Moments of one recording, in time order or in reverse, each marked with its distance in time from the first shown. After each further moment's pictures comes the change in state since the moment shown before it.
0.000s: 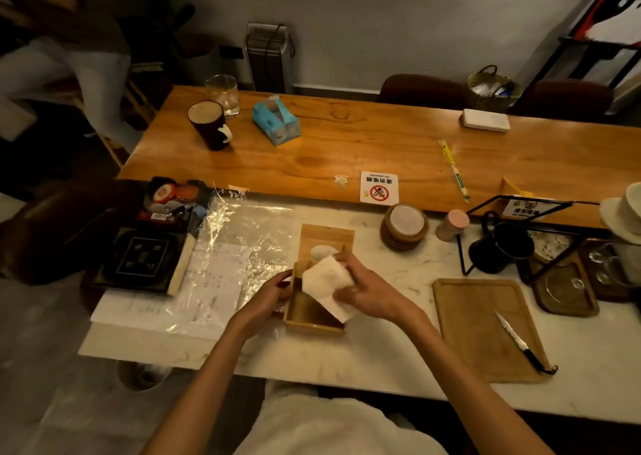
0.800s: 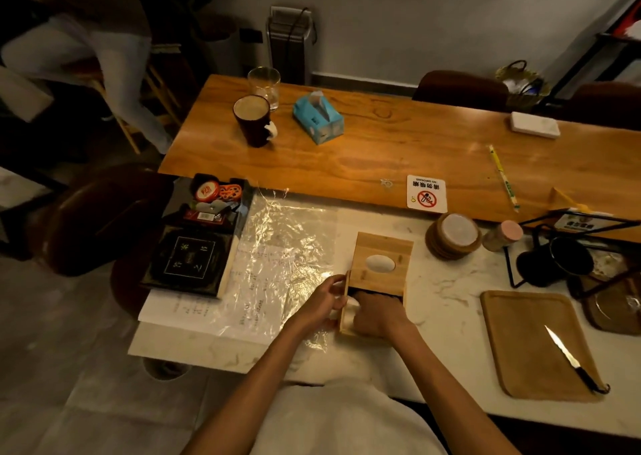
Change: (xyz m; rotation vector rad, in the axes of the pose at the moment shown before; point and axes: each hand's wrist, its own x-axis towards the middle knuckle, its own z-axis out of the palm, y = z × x) left_hand 0.007 0.007 -0.012 -0.042 -0.094 -0.030; right_hand 0.065 -0.013 0.091 -0.626 -0.027 0.248
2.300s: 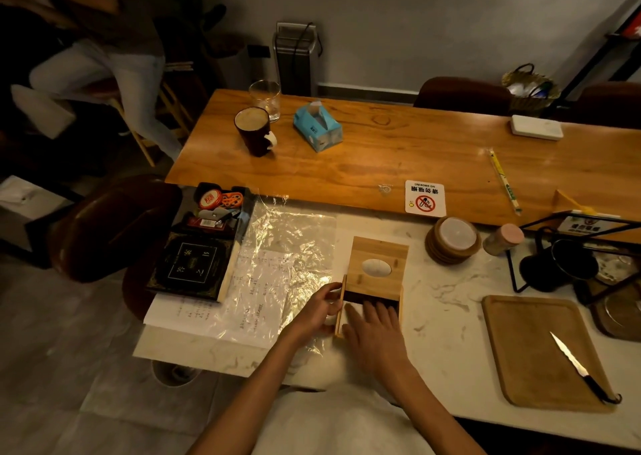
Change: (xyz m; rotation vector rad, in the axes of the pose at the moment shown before) left_hand -0.009 -0.003 0.005 -0.034 0.051 0.015; right_hand -0.031 0.005 0.049 -0.048 0.333 -0.020
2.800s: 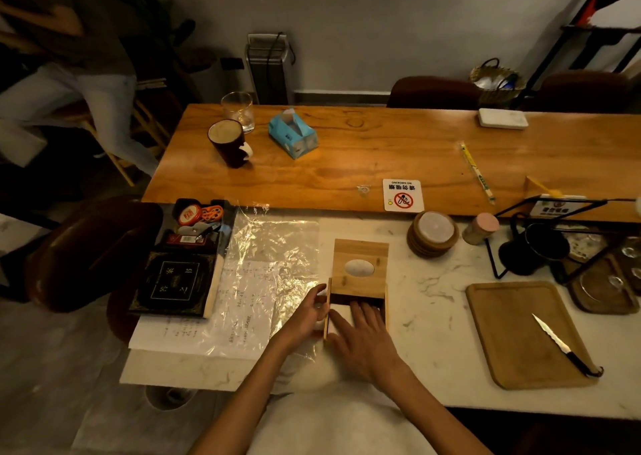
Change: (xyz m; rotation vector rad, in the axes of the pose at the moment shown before) left_hand 0.002 -0.003 0.001 0.143 -0.036 0.056; right_hand -0.009 0.007 -0.003 0.012 -0.107 -0.046
